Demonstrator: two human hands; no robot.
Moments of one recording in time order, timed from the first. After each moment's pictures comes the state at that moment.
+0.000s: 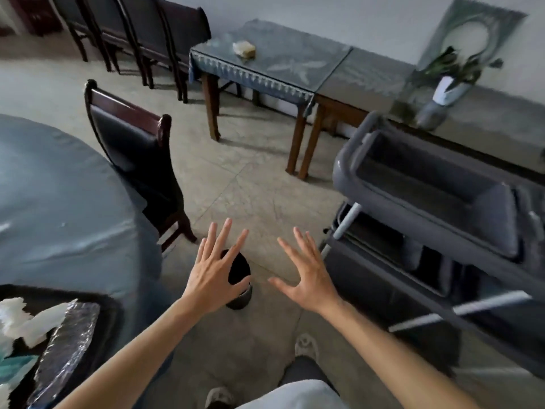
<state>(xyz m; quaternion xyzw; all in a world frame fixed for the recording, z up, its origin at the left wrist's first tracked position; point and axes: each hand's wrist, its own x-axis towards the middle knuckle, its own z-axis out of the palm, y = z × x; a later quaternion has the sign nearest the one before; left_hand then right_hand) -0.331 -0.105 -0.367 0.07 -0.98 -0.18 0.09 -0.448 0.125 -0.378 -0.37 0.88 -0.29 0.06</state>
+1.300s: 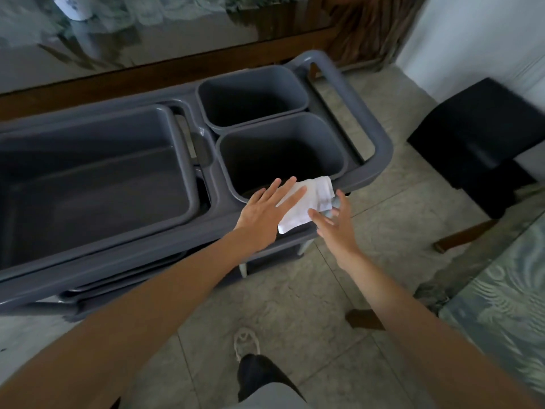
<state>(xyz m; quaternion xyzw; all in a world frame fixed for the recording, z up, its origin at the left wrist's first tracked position) -0.691 0.626 -0.377 -0.51 -0.86 -0.07 -0.05 -0.570 0.793 -0.403 0.37 0.71 -0.59 -0.10</state>
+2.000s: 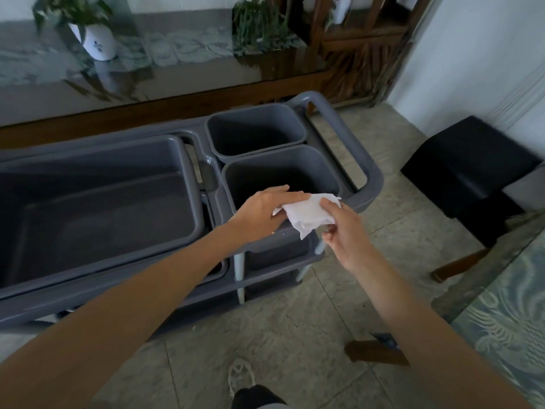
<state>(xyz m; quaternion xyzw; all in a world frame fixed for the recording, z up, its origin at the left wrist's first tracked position) -0.715 0.623 -0.294 -0.50 -0.77 -0.37 -0.10 -0.589 0.795 -0.313 0.38 0.52 -0.76 -0.11</state>
